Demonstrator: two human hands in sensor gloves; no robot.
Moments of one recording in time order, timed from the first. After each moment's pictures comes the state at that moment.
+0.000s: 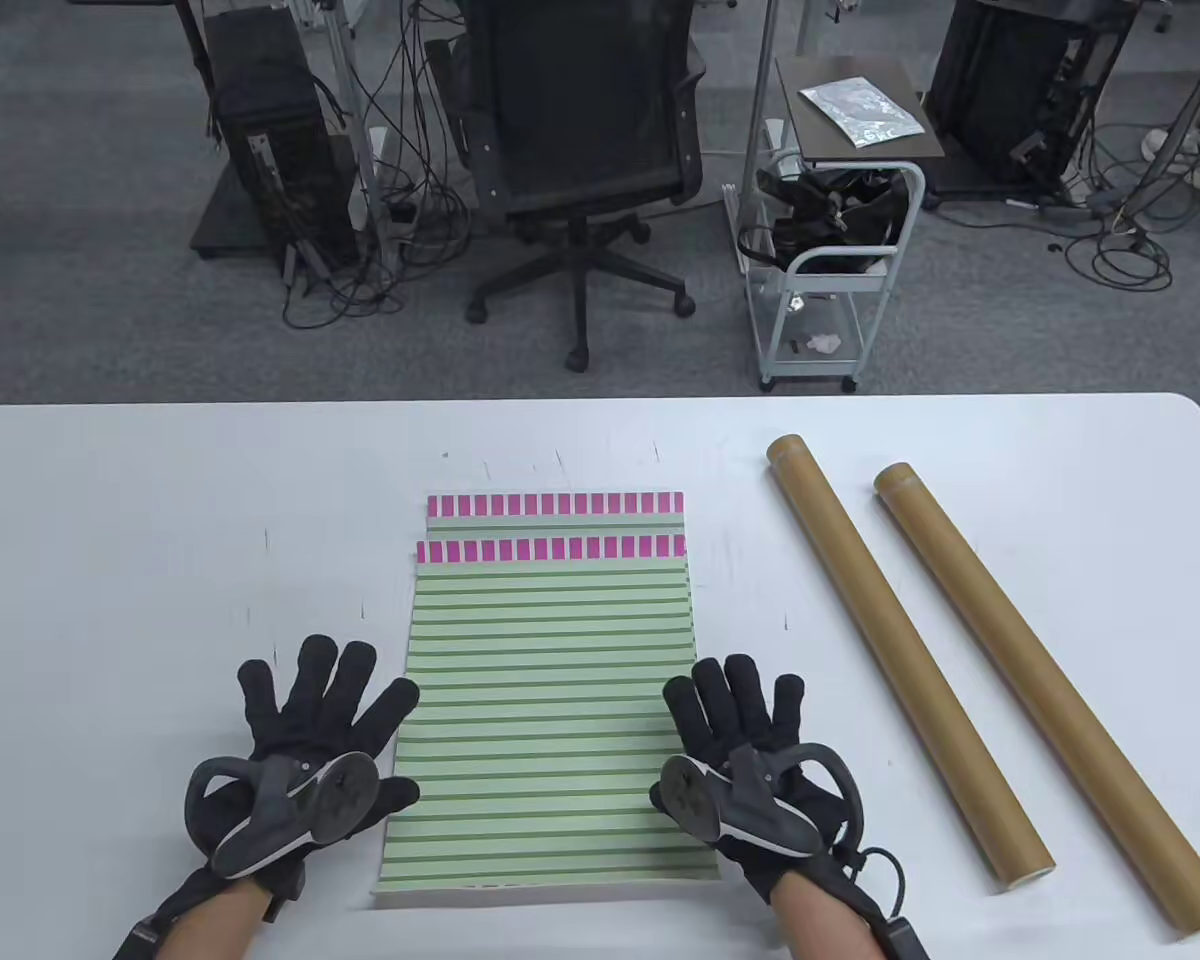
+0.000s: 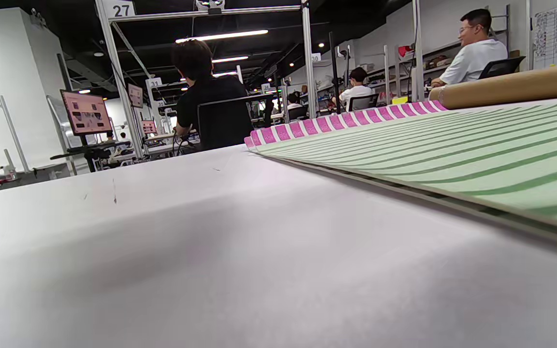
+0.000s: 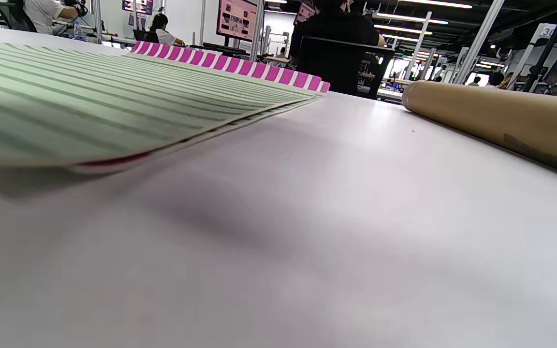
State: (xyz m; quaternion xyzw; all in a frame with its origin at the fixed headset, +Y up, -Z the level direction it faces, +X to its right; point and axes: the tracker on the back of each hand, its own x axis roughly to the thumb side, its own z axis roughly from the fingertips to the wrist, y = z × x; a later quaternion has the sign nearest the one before) left_hand -0.269 -0.733 -0.273 0.04 -0.11 -0.07 0.99; right_hand 0.093 -0.753 -0.282 -0.17 -0.02 -0.98 0.07
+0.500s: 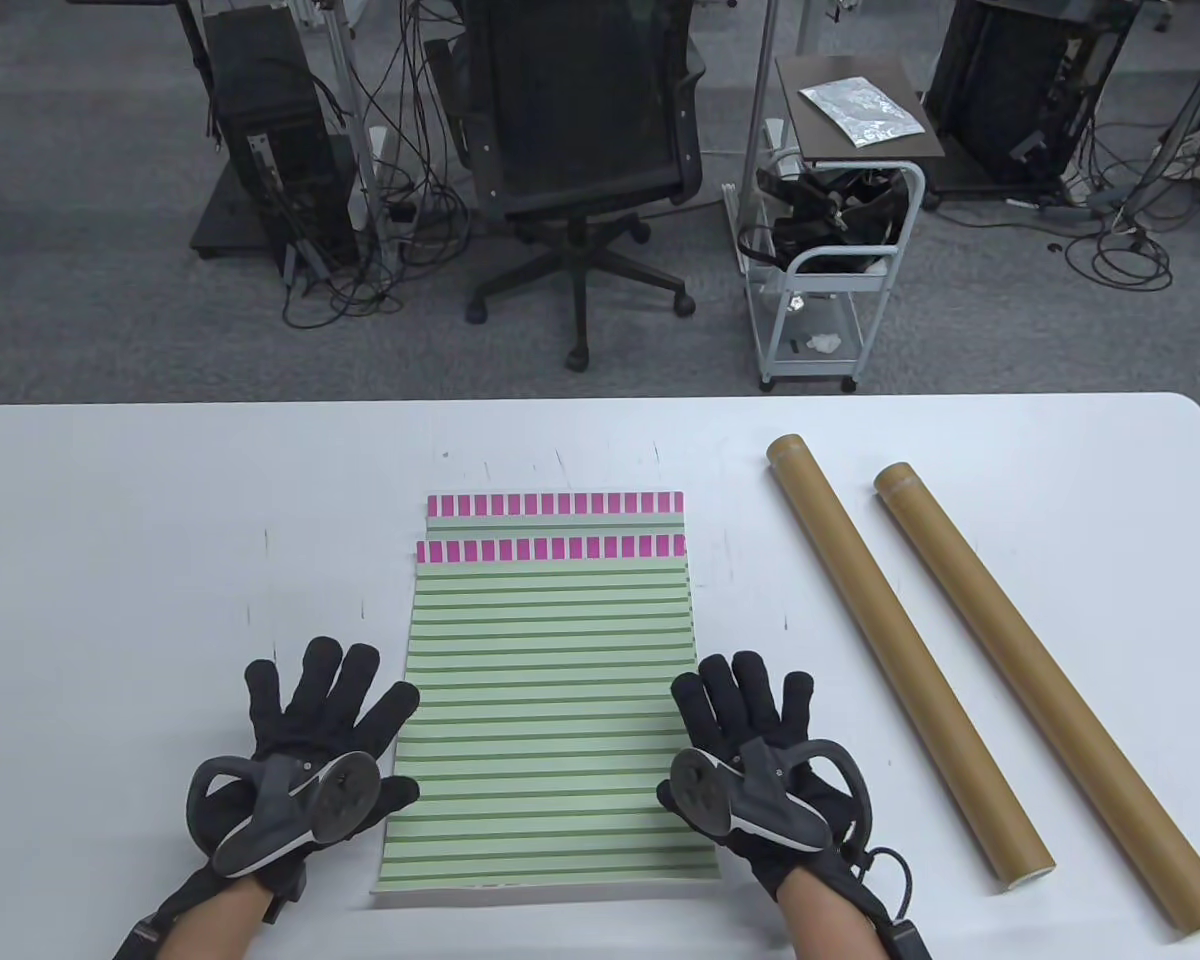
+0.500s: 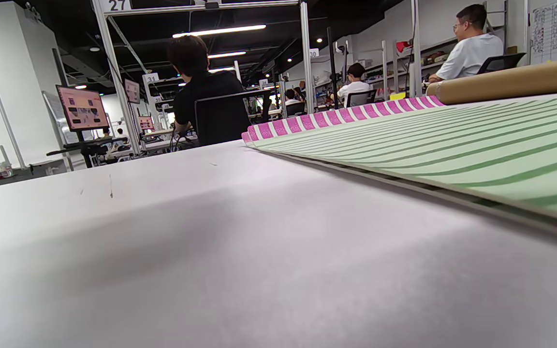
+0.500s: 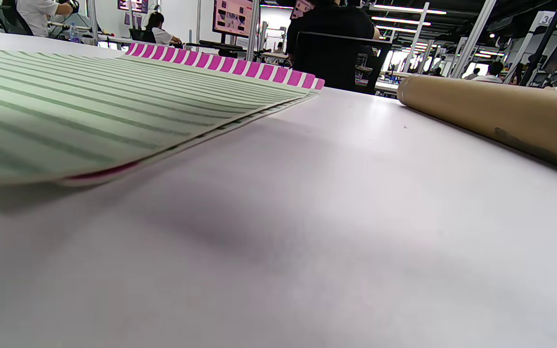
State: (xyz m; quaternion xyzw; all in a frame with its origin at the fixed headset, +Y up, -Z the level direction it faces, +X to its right) left_hand -0.268 -0.733 -0.274 0.03 -0.11 -0.07 0.99; right_hand 0.100 -0.749 -0.287 -0.16 -0.03 -0.98 0.06
